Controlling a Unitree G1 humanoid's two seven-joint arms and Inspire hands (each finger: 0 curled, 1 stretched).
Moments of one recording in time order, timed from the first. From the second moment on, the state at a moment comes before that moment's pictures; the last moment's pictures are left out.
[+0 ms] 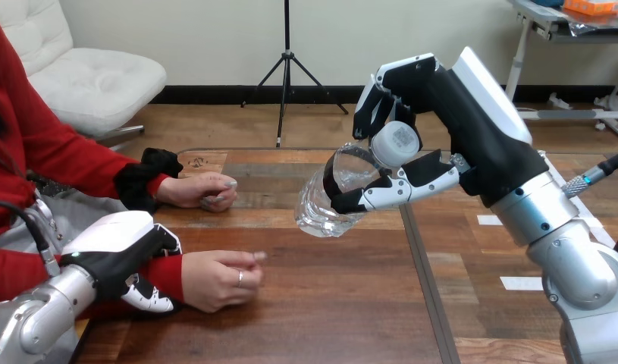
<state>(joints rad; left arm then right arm) -0.34 0.71 -0.30 0.71 0.60 -0.43 -0.10 -0.26 -0.35 0.03 -0.15 -0.24 -0.26 0.27</state>
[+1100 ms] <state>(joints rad) -0.29 0.71 -0.28 0.56 0.59 -0.40 -0.14 -0.29 -0.33 0.08 -0.04 -0.26 -0.31 0.23</state>
